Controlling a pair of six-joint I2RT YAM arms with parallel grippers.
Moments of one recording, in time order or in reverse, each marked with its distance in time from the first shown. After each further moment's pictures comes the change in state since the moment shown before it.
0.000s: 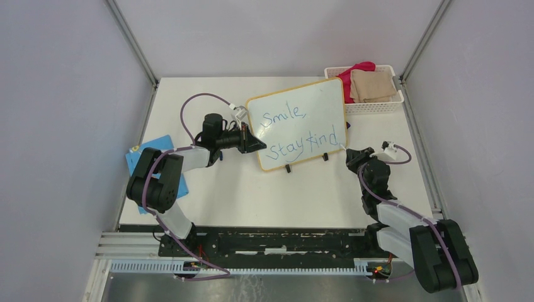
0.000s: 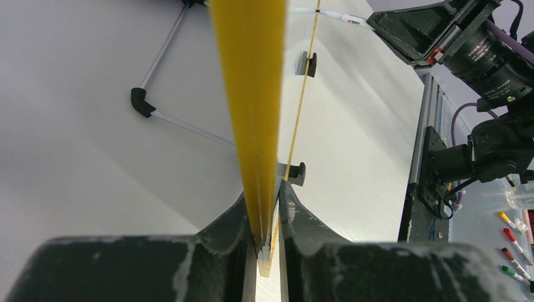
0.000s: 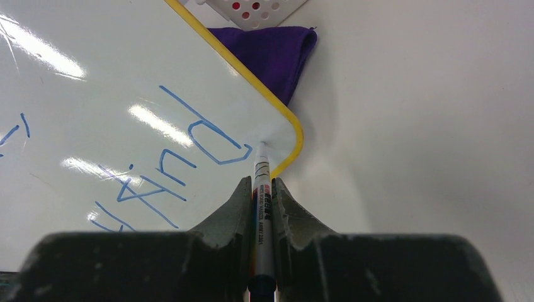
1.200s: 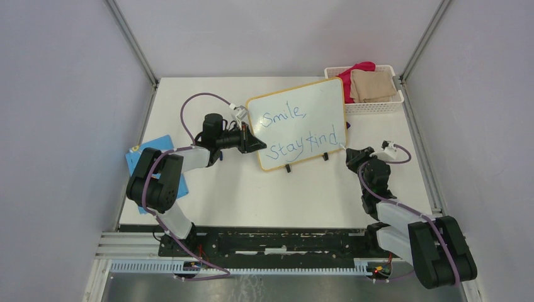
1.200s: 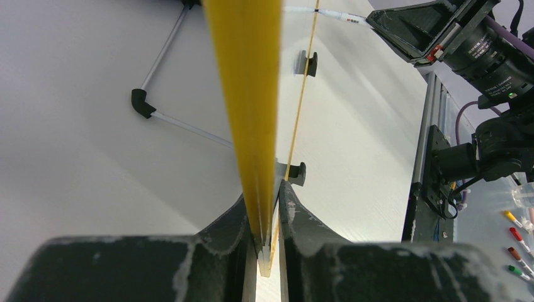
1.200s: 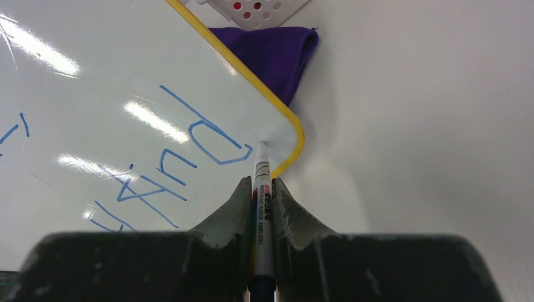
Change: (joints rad) left arm -0.002 -0.002 0.000 0.000 -0.003 0.014; right arm -0.005 0.039 0.000 0.040 -0.030 -0.003
